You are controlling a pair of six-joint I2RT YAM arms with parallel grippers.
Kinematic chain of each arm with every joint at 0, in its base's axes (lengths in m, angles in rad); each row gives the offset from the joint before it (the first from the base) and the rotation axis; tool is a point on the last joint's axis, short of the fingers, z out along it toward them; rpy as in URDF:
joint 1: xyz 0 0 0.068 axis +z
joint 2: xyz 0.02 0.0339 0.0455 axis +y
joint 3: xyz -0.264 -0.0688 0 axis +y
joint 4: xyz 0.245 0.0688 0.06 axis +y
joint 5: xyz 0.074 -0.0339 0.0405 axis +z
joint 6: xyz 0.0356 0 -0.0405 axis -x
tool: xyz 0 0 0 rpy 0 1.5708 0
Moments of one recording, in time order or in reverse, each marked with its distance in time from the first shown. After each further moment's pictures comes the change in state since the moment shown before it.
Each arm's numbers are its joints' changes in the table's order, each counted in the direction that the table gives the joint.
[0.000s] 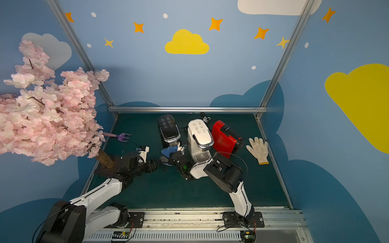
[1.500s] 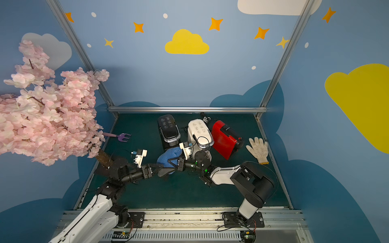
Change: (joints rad) left arm -0.020 -0.378 0.039 0.087 -0.402 0.360; right arm -0.148 -0.417 0.375 -0.336 0.802 0.045
